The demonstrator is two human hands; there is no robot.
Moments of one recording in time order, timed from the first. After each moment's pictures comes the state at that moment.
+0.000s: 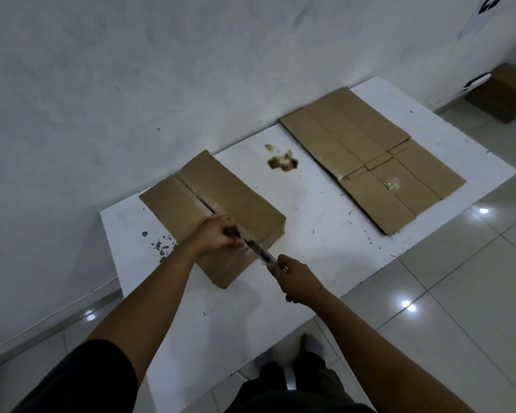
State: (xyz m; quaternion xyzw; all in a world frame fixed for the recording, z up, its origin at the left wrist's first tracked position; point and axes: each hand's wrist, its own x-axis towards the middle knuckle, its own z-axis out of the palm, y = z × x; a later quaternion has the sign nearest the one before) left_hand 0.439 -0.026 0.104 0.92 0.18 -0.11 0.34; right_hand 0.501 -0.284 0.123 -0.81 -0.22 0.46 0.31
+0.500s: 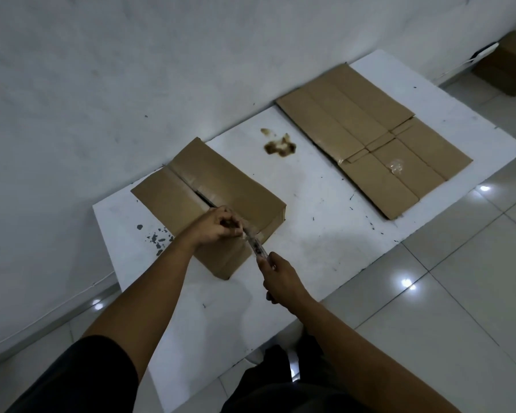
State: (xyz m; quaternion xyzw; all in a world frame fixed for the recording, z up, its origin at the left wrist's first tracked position) left_hand 0.444 -0.029 0.097 0.85 0.21 -0.15 0.47; right_hand 0.466 -0.266 0.102 -0.76 -0.10 0.48 0.42
